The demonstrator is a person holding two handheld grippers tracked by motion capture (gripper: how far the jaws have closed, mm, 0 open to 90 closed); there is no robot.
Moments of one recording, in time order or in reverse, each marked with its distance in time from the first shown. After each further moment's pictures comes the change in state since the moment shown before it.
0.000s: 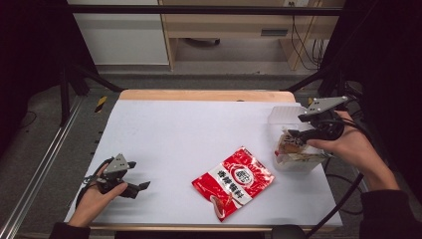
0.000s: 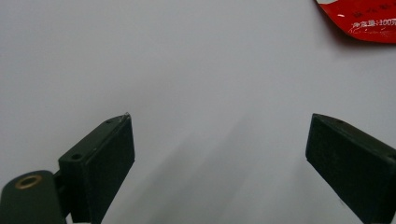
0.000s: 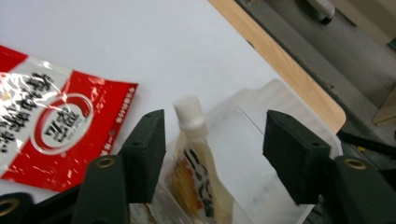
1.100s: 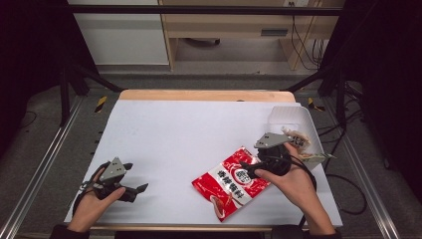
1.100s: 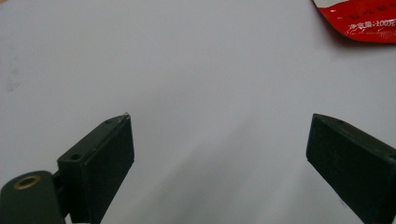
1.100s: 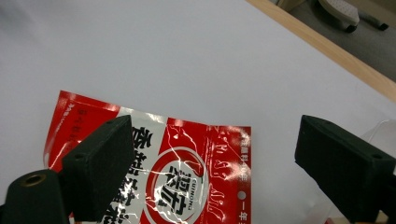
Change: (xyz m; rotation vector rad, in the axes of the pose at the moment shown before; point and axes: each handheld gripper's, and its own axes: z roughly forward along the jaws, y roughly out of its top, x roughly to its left) left arm -0.011 -0.005 -0.011 -0.024 0.059 0.022; right arm 0.133 0.011 0.063 -0.077 0.029 0.116
